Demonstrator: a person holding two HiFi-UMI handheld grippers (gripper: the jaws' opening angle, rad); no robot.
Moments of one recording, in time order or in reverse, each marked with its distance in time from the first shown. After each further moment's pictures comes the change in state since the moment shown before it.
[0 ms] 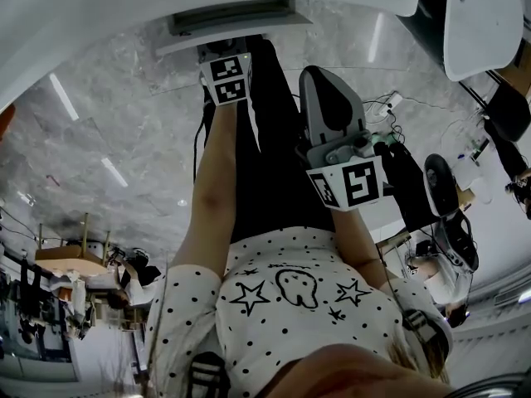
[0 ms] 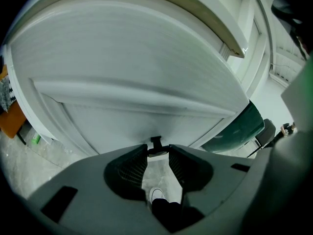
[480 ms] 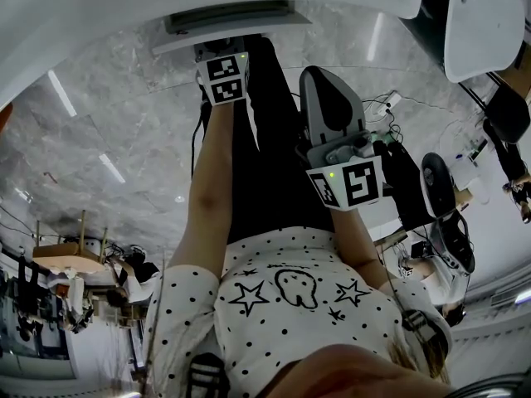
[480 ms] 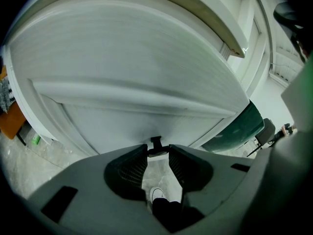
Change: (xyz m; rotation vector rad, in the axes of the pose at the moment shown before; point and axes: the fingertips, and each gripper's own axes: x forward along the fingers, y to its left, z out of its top) left arm -0.003 0.007 0.003 0.005 0.003 -0.002; right arm 0.003 0.001 -0.003 0.010 0.009 0.006
